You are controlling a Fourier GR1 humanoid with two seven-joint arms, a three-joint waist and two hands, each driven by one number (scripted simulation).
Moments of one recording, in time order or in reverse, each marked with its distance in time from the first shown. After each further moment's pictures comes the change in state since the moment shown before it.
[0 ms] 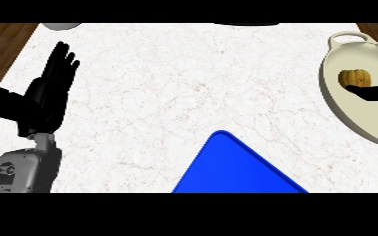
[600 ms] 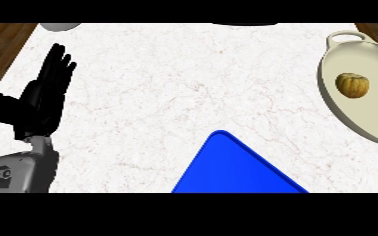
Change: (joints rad) left arm 0.018 0.000 0.013 -0.015 0.001 -0.005 -0.004; right arm -0.042 -0.120 -0.254 0.183 -0.276 0.252 -0.211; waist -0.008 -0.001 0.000
